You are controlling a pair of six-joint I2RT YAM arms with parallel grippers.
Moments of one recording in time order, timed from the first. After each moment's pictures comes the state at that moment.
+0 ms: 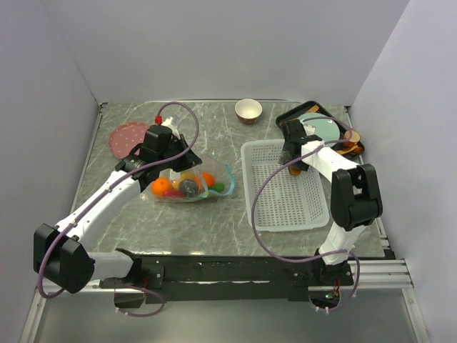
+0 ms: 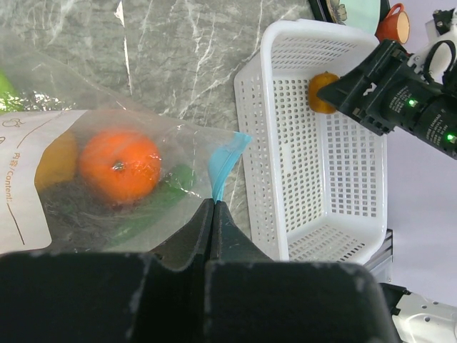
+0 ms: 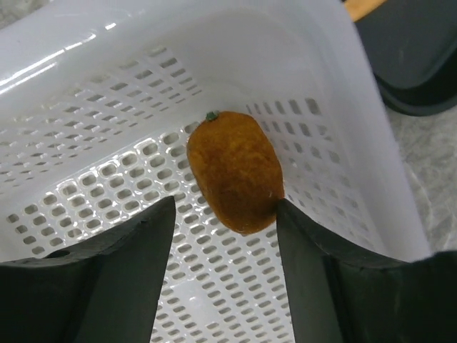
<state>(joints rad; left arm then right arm) -0.46 1.26 1.07 -0.38 0.15 -0.72 0.24 1.75 1.22 -0.58 0.38 0.54</state>
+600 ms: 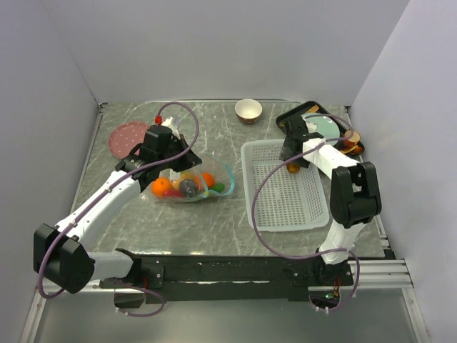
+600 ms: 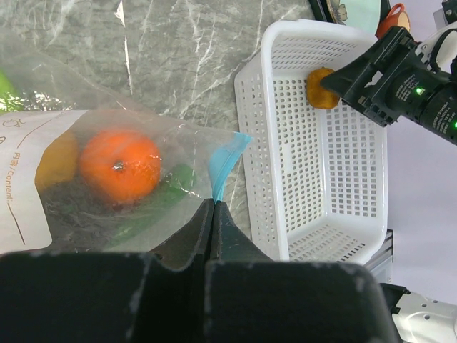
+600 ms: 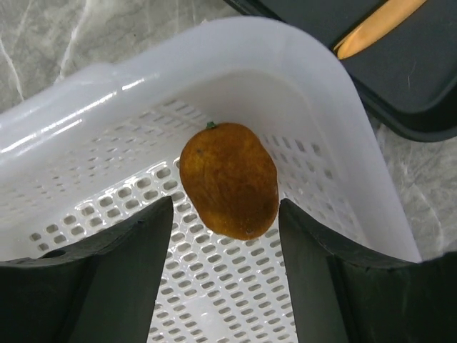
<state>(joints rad) -0.46 1.26 1.07 -0.38 0.15 -0.72 0.21 1.78 1.26 -0.55 0.35 0.54</state>
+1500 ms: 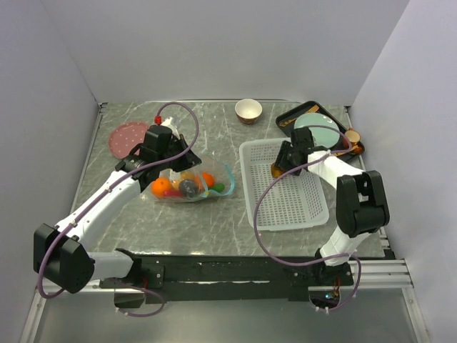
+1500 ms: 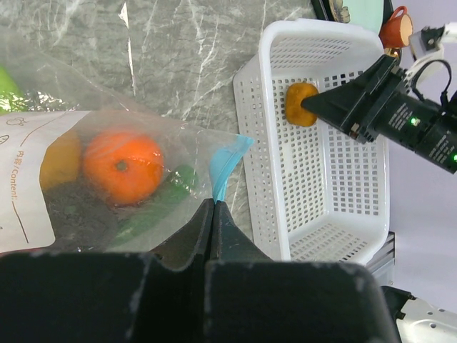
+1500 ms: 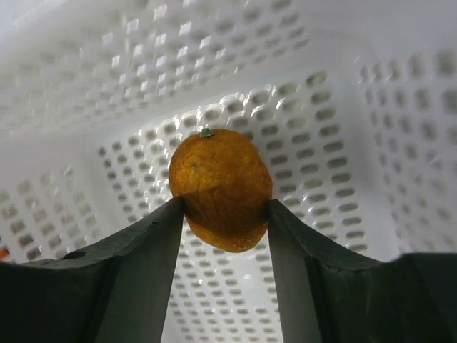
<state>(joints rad) -0.46 1.26 1.07 -0.39 0.14 -0.72 0.19 1.68 1.06 -0.34 0.00 0.54</state>
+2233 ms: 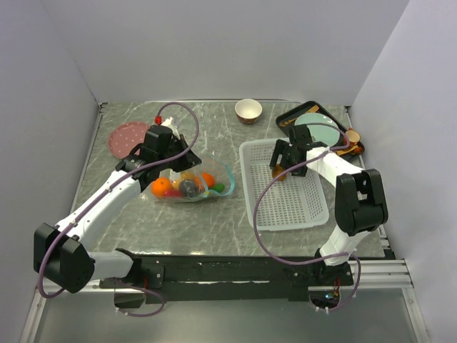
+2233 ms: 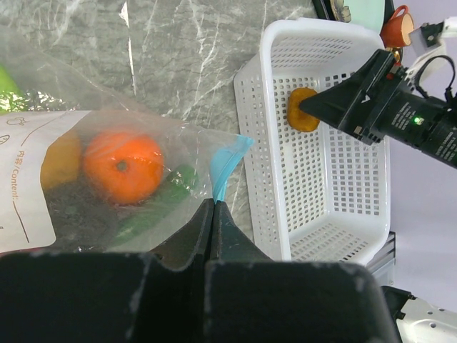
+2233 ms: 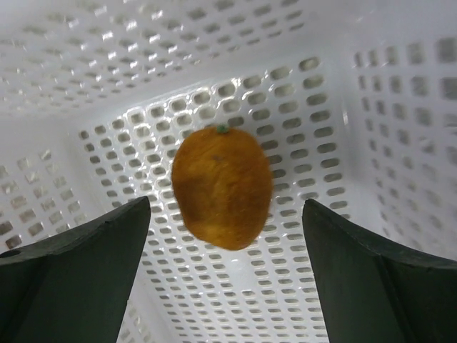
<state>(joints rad) -0.46 1.26 1.07 -0.39 0.14 -0.72 0.20 1.69 1.11 -0.45 0.01 0.49</state>
